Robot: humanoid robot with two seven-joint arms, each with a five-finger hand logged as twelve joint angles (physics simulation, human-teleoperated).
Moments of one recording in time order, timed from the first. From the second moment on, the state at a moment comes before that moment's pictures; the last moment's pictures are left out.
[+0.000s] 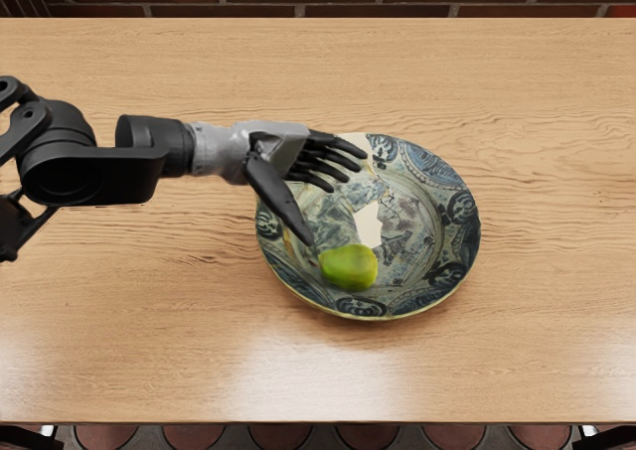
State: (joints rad) left arm -0.90 0.43 -0.78 -1.46 0.46 -0.42 0.61; right arm -0.08 0.00 0.09 0.23 -0.15 -0.03 0.10
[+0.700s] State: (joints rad) left arm -0.65 0.93 -0.90 -1.34 -0.29 -0.61 0.61; right arm -0.08 0.00 0.09 0.22 -0.14 -0.03 0.10
